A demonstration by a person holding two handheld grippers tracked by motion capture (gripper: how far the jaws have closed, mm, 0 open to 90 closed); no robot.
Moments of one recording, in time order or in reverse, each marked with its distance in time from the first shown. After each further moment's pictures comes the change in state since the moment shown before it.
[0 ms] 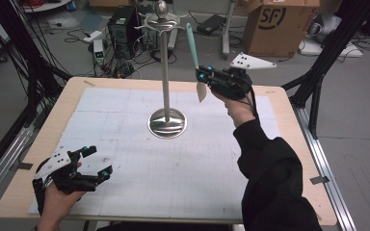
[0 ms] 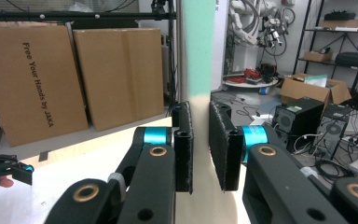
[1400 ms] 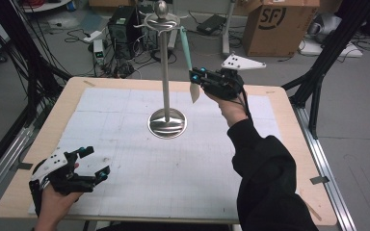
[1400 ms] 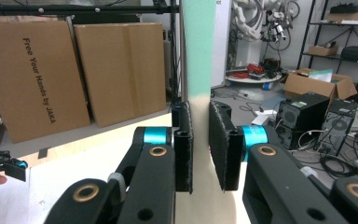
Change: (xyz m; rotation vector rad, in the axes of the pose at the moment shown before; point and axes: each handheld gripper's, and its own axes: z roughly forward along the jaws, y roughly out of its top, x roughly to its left) left arm 0.000 0.000 -0.006 -0.011 0.012 -0.005; right arm 0.001 -0.007 0.018 0.018 0.010 0.002
